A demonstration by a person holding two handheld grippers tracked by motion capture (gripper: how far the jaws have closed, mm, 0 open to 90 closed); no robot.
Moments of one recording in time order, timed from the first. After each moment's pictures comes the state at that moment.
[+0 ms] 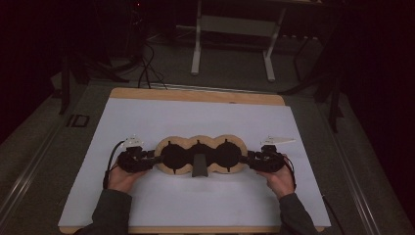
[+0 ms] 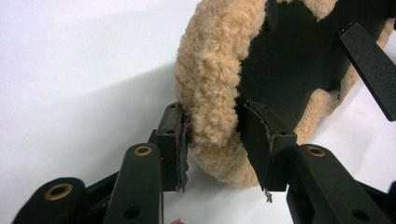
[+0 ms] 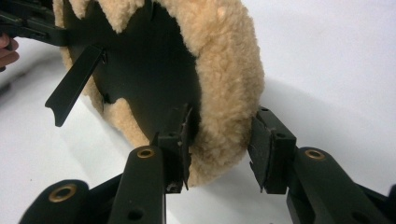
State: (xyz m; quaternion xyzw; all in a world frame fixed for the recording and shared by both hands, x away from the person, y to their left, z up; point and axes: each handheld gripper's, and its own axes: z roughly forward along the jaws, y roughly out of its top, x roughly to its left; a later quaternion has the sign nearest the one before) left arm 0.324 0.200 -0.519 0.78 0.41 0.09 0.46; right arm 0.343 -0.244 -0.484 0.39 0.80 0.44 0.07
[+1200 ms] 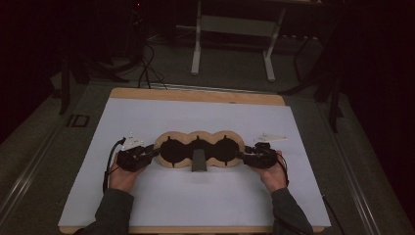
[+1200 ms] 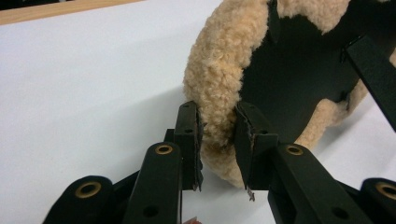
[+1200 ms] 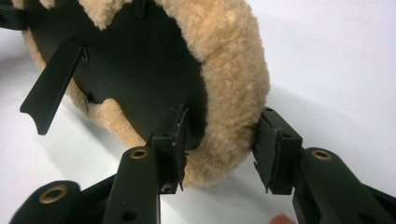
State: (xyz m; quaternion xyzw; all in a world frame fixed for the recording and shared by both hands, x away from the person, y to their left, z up) left arm 0.320 0.197 -0.511 0.76 0.43 0.19 0.46; right arm 0.359 -0.229 -0.496 0.40 0.80 0.44 0.12
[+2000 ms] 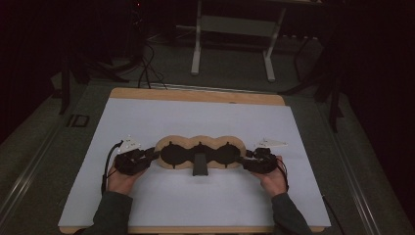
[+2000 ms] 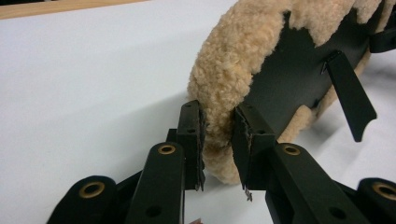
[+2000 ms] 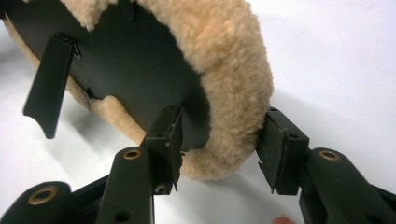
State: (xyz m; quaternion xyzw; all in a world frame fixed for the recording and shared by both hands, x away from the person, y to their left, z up) left arm 0.305 0.198 -0.507 0.76 0.42 0.17 0.47; right arm 0.347 -0.232 -0.507 0.40 0.79 0.44 0.12
